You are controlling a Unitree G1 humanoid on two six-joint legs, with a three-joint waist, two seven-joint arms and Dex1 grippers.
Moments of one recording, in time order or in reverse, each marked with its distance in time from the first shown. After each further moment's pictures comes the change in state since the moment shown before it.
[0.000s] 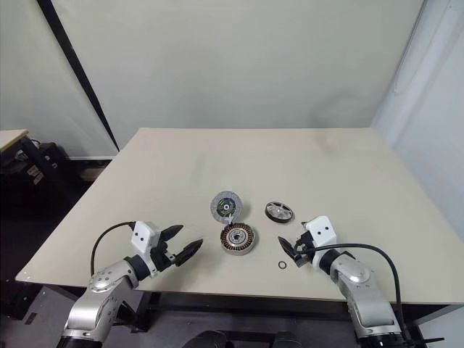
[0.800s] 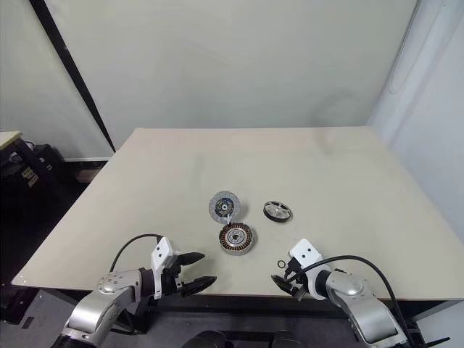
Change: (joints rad) left arm 0.000 0.103 -0.152 -0.014 0.002 0.130 -0.206; right arm 0.056 -0.115 0.175 -0.083 -0.051 0.176 0.087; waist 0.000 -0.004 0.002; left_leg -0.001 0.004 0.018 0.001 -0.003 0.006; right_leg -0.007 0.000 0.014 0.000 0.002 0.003
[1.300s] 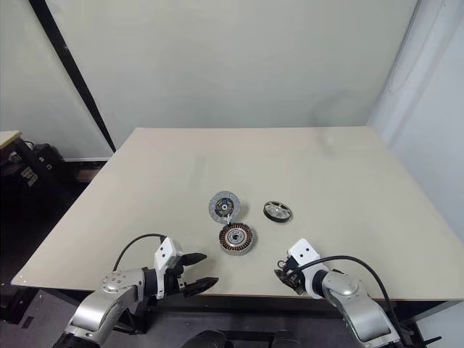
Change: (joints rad) left arm -0.015 -0.002 -0.024 0.018 0.015 -0.014 0.000; right arm -0.010 0.038 0.005 0.044 -0.023 -0.014 -0.048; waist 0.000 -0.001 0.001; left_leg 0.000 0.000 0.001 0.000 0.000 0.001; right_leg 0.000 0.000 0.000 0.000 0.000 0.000
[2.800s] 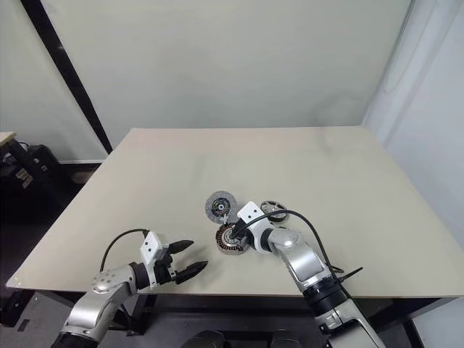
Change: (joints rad) left arm 0.001 -0.025 0.098 0.111 -0.002 -0.183 0.050; right arm -0.473 0.286 0.183 0.299 -0.058 0.064 -0.033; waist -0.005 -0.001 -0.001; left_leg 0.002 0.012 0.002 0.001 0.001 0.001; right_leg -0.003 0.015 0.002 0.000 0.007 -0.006
